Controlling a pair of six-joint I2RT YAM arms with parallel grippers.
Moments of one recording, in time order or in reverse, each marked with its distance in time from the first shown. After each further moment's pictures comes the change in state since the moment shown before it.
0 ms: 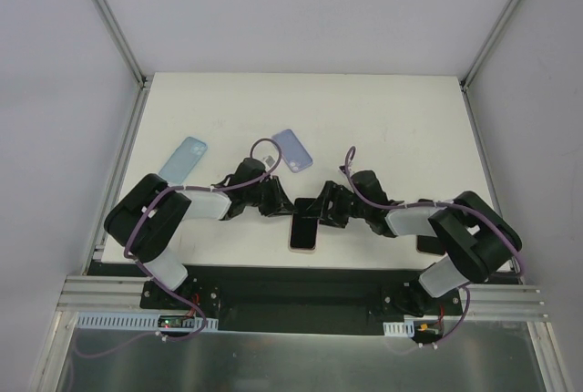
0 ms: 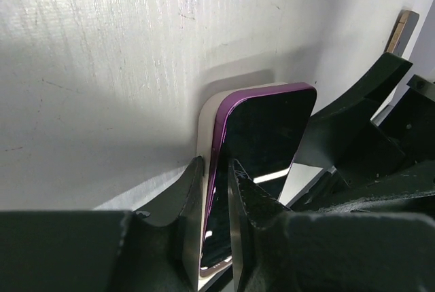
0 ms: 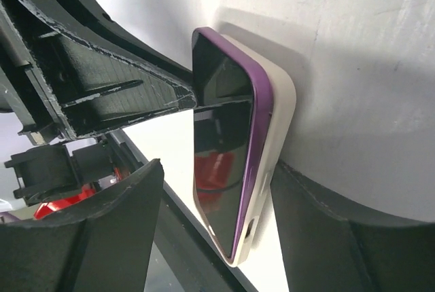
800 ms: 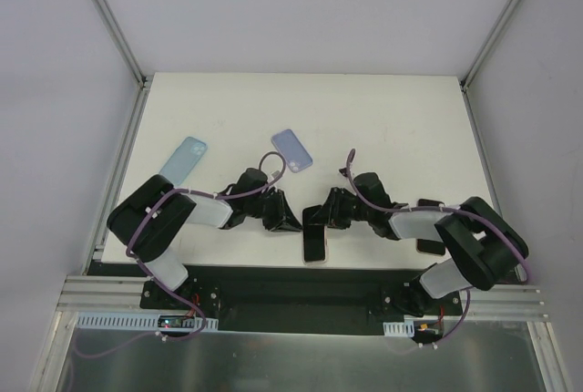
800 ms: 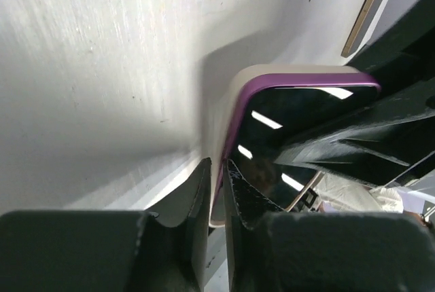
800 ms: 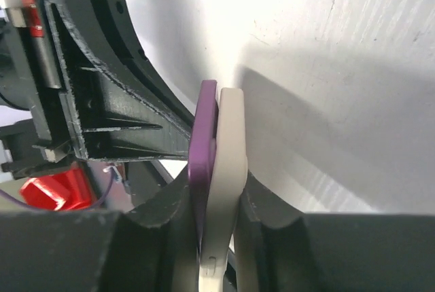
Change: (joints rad) left arm -0.042 0.011 -0.078 0.105 0.161 -0.106; right arm -0.013 -0.006 -0.030 0.011 -0.070 -0.045
